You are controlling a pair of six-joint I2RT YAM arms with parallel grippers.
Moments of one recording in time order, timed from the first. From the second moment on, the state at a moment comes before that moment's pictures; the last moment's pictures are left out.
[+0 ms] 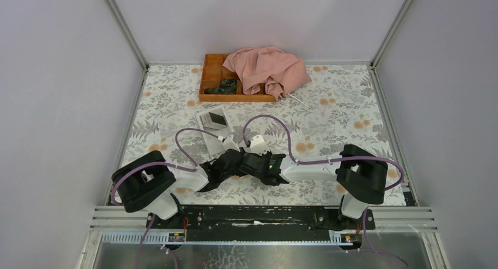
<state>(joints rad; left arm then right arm) -0.95 1.51 0.37 0.56 -0.15 -1.12 1.20 1.69 0.95 -0.46 0.67 0.58</state>
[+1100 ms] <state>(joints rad) -0.95 1.54 0.35 0.64 -0.14 -1.14 1.16 1.70 0.95 -0.44 0.67 0.58</state>
